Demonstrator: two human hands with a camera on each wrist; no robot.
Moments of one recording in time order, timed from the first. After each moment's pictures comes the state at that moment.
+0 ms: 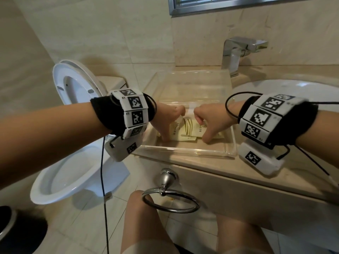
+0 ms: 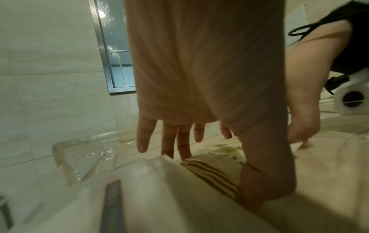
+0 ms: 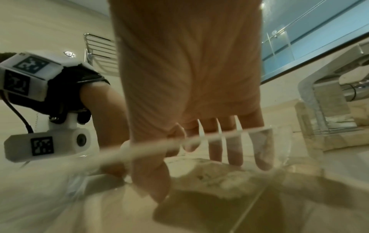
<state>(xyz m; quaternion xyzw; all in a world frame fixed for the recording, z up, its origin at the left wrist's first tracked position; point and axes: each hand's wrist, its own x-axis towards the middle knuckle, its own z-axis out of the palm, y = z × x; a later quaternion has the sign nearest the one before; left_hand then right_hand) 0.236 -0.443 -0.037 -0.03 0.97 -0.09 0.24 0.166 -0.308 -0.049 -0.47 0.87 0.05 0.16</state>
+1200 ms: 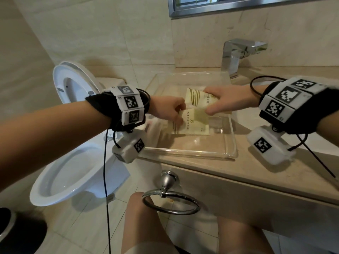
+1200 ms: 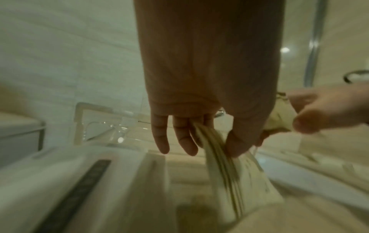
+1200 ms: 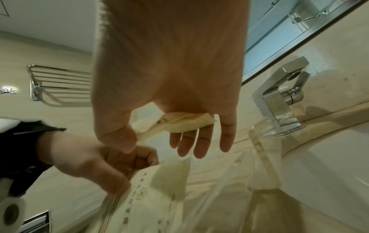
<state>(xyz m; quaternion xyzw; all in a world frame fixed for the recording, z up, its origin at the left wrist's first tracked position) 0.221 -0.458 -0.034 -0.04 0.98 0.13 0.16 0.151 -0.283 -0.016 -0.44 0.85 -0.20 0.22</state>
